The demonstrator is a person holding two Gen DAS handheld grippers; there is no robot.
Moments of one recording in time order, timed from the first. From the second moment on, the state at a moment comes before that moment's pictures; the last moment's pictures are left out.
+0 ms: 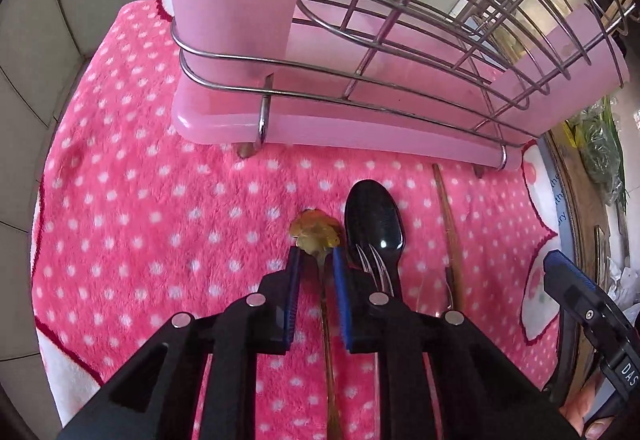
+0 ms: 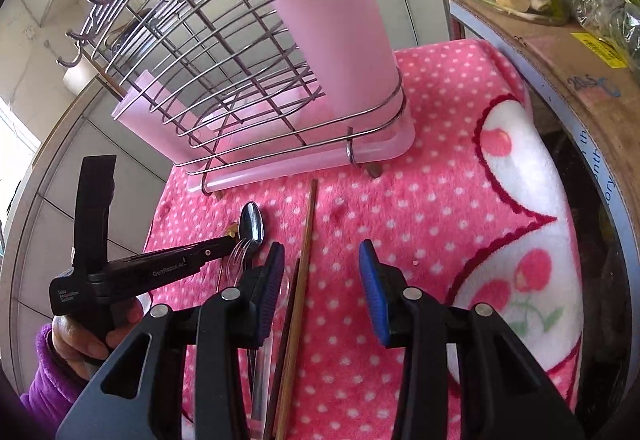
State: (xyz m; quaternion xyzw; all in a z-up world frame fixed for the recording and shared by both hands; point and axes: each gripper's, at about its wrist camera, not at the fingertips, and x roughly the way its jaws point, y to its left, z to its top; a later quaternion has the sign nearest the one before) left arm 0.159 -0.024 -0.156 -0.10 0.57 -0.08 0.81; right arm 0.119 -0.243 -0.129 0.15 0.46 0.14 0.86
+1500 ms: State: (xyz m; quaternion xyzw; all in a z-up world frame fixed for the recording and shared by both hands) left arm 0.097 0.052 -0.083 -0.16 0.47 -0.11 0.86; right arm 0.131 -0.218 -0.114 0.14 0.44 0.13 0.88
